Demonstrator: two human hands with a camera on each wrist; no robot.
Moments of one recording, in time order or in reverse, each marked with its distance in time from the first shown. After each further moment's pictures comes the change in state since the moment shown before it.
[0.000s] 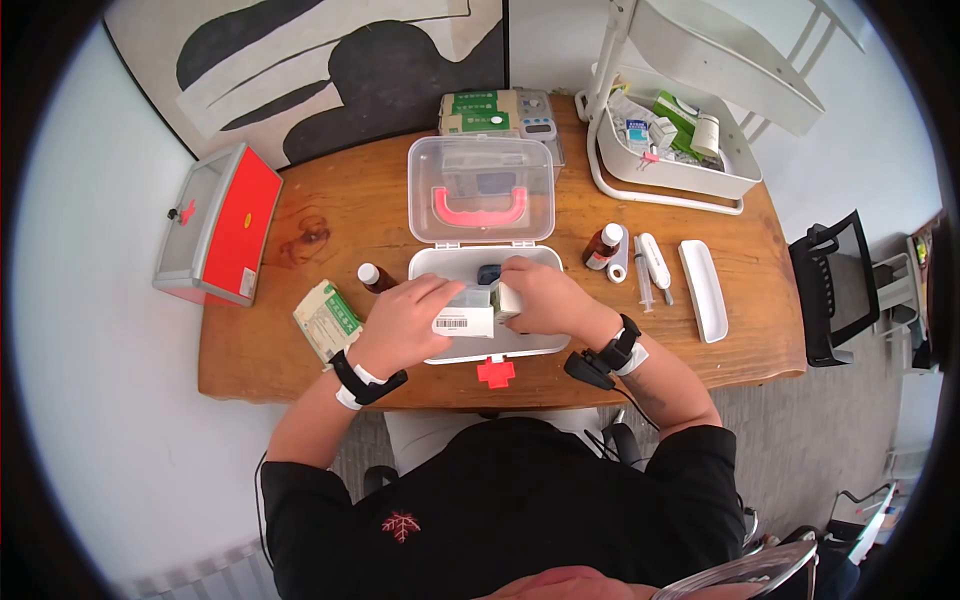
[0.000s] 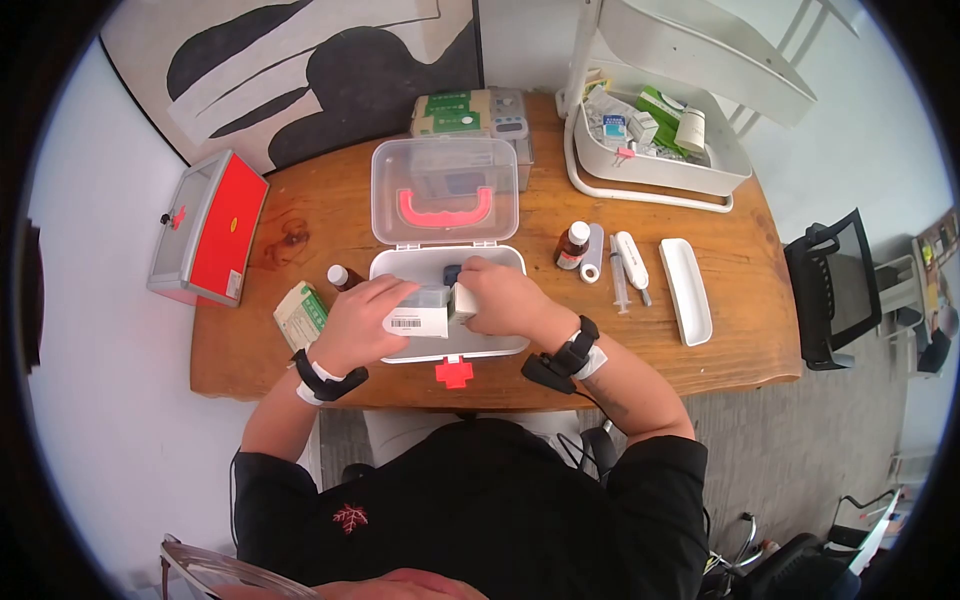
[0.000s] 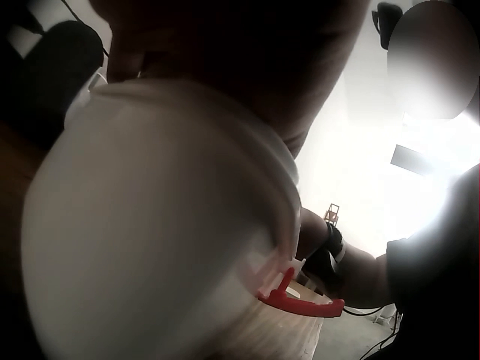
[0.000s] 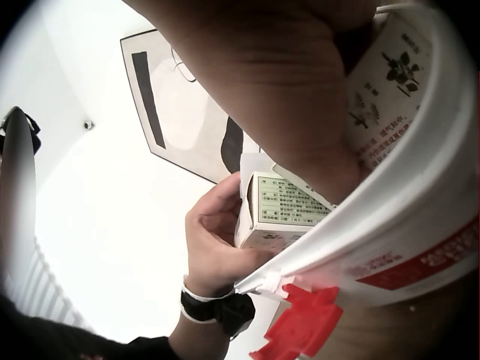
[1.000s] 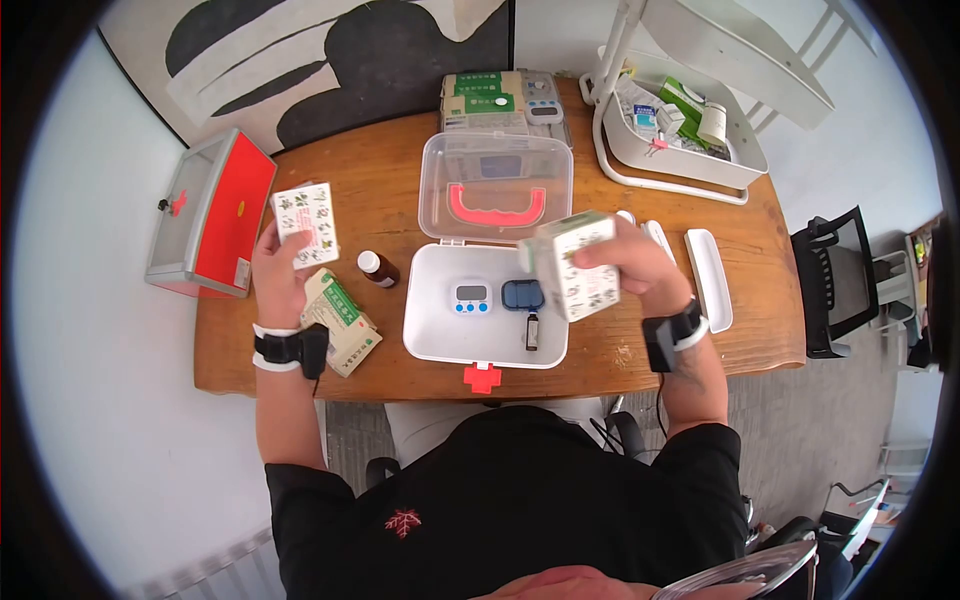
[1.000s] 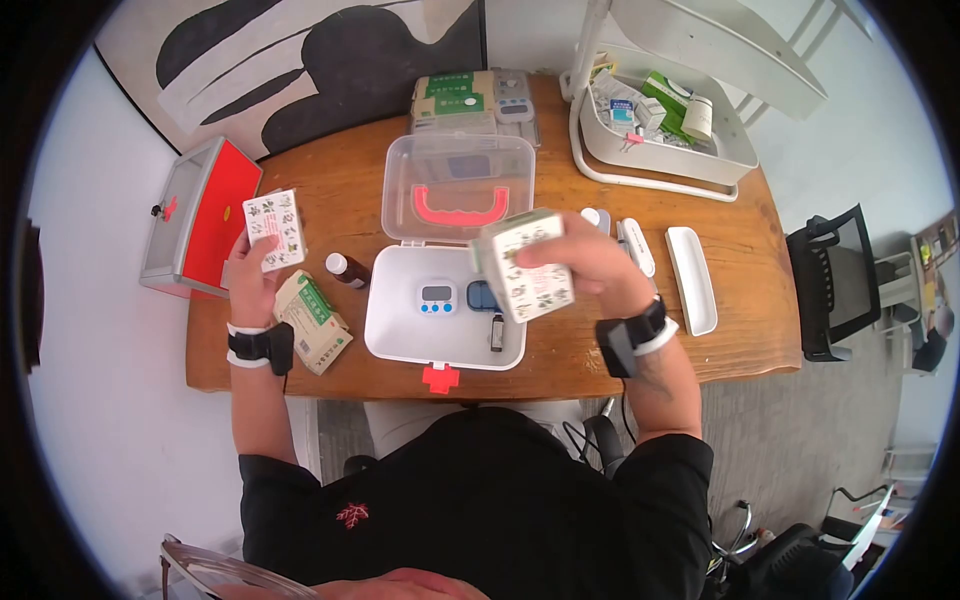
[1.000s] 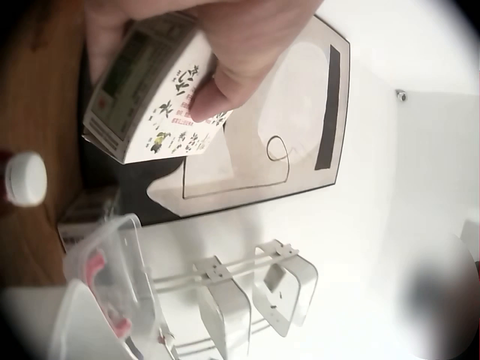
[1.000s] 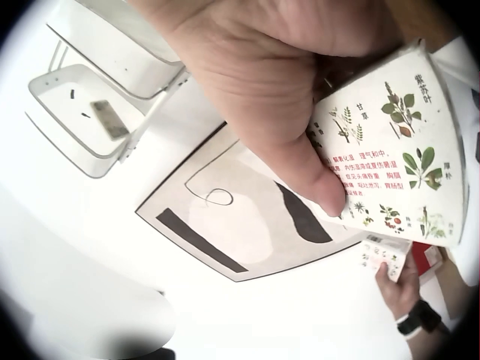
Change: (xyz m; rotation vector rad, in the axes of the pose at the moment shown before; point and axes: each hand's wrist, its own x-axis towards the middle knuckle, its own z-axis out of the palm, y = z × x) left_hand -0.041 -0.121 -0.065 -1.190 0.751 -0.682; right_hand -0.026 0.041 -0.067 1.286 -0.055 0.297
